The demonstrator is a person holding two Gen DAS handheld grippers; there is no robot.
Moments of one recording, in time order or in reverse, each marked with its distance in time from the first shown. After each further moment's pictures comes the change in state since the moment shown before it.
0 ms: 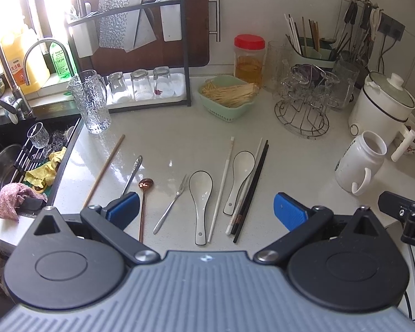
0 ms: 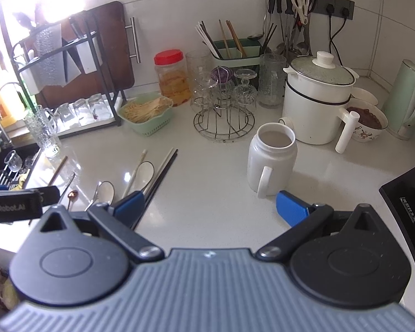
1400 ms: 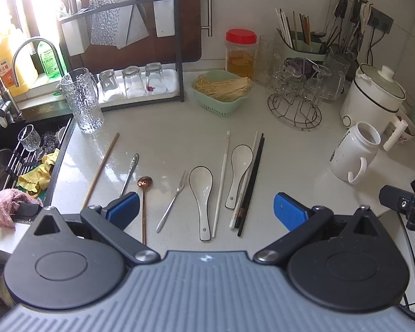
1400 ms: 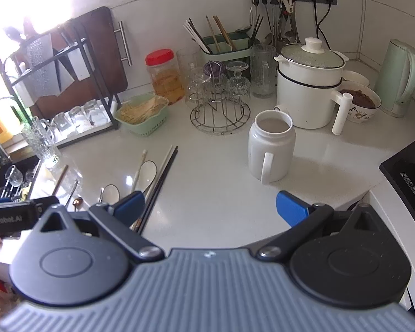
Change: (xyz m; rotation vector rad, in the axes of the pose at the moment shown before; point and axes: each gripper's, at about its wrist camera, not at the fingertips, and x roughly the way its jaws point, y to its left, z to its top) left arm 0.002 0.019 -0.004 0.034 0.021 -0.062; right arm -0.006 0.008 -0.011 0.099 0.008 -0.020
